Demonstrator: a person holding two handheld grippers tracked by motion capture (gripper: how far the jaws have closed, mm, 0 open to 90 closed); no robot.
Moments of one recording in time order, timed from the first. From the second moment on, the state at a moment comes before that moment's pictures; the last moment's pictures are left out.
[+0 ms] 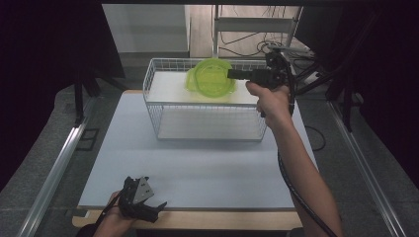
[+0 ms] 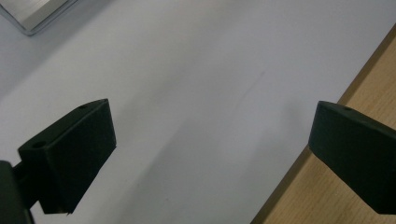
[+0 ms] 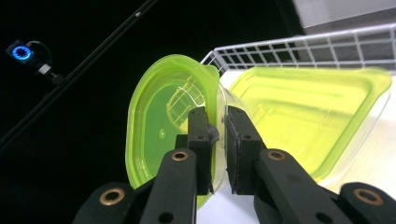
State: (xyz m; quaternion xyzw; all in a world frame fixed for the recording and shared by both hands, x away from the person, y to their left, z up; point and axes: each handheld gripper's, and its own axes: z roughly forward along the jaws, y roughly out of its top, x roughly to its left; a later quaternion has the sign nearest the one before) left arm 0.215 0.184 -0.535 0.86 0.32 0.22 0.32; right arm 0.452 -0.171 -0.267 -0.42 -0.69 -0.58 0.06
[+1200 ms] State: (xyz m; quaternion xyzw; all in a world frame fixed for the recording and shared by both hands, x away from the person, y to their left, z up) left arm 0.216 0.188 -0.533 0.86 0.33 0.22 0.33; right arm 0.483 -0.145 -0.267 -0.49 -0.69 -0.53 -0.05
